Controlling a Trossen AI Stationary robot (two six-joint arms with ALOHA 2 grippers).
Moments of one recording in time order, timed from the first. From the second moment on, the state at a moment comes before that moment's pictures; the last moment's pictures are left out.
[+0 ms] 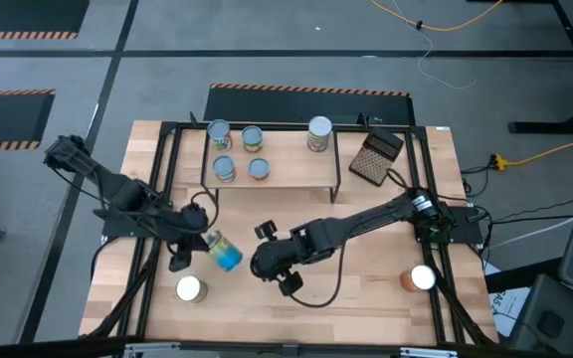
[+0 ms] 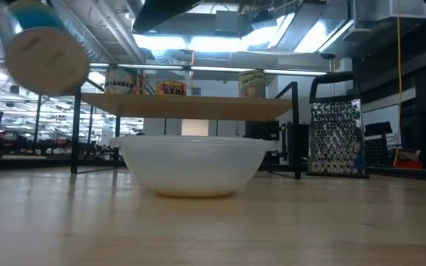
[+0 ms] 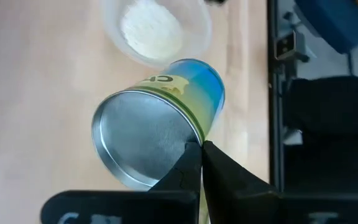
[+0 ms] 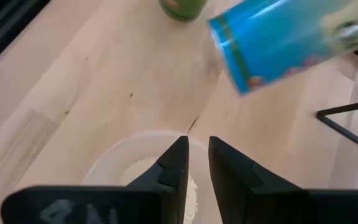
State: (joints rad) left arm -0.54 0.94 0.91 -0.82 -0.09 -0.72; right arm 0.34 2.17 2.02 -0.80 0.16 -0.27
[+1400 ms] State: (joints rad) left arm -0.48 1.44 1.01 -1.24 -0.15 -0.70; right arm 0.31 2.17 2.02 -0.70 0.16 -0.27
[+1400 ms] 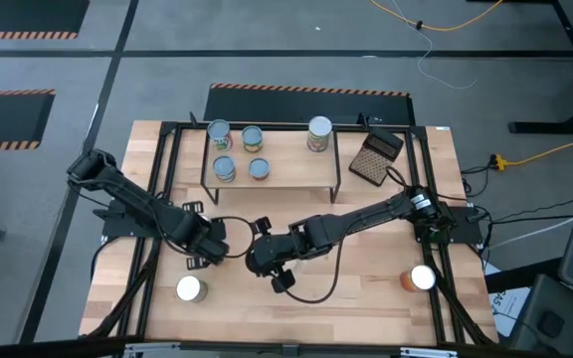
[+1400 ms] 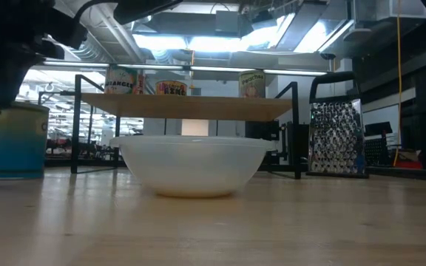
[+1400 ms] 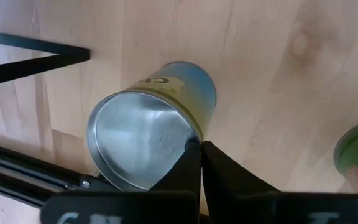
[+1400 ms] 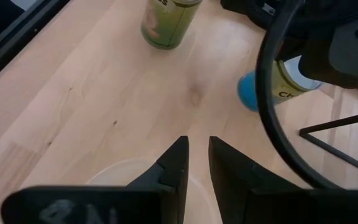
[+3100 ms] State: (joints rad) left arm -0.14 1.44 1.05 -1.13 -0.08 -0.84; right arm 0.31 2.17 2.02 -0.76 0.16 -0.22
